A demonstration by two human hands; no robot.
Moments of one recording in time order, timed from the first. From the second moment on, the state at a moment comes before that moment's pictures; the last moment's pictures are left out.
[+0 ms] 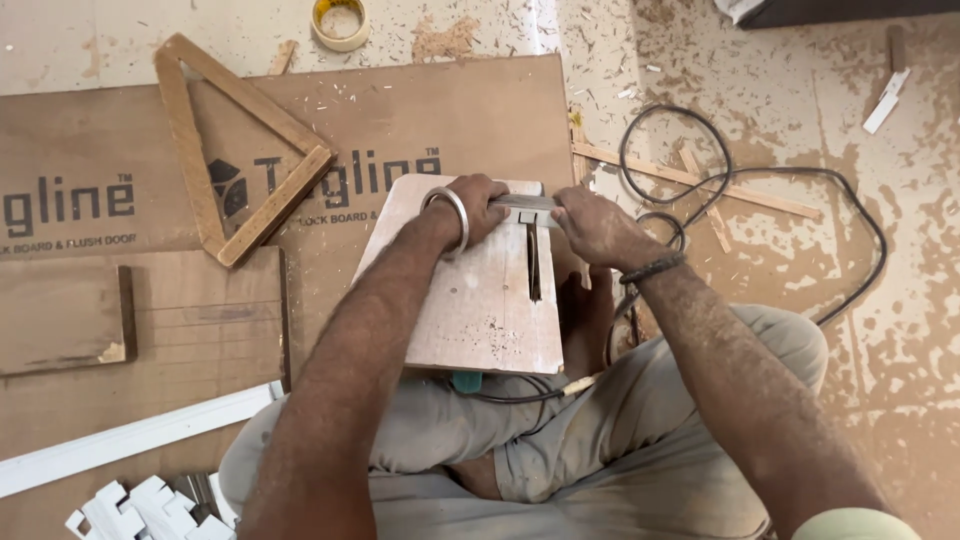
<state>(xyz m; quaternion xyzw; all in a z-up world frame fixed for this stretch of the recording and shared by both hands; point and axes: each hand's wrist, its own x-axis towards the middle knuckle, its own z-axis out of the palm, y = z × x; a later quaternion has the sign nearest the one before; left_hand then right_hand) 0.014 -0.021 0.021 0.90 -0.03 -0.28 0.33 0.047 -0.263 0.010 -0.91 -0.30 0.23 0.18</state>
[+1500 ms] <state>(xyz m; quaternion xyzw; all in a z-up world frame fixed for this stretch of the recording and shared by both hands) -0.059 -0.028 0.079 0.89 -0.17 -0.31 0.30 -0.068 -0.281 0.099 -0.92 -0.28 0.19 0.18</state>
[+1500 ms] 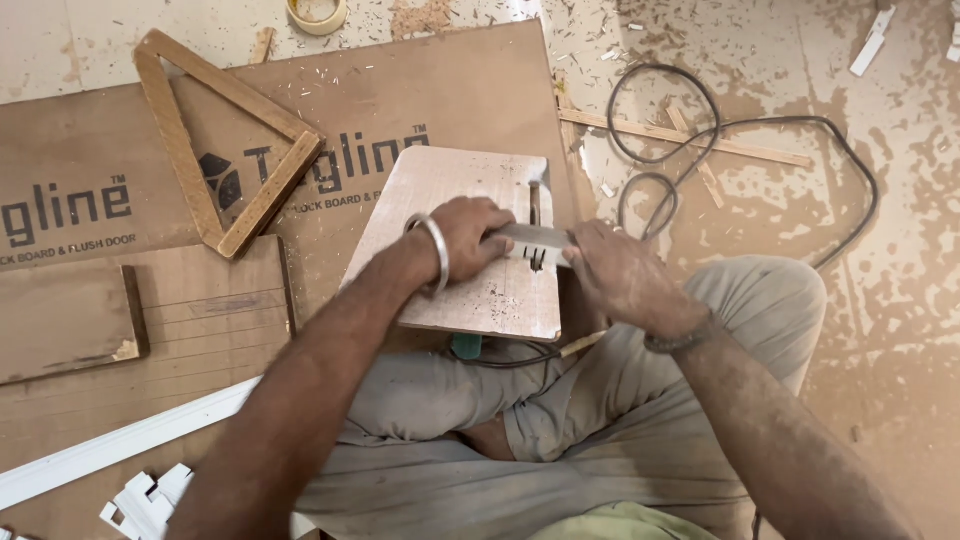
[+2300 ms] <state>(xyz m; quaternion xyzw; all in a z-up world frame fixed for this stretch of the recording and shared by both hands) 0.016 -0.030 0.011 0.91 -0.13 -0.27 0.30 0.016 -0.280 0.025 -0.92 -0.28 0.22 0.18</state>
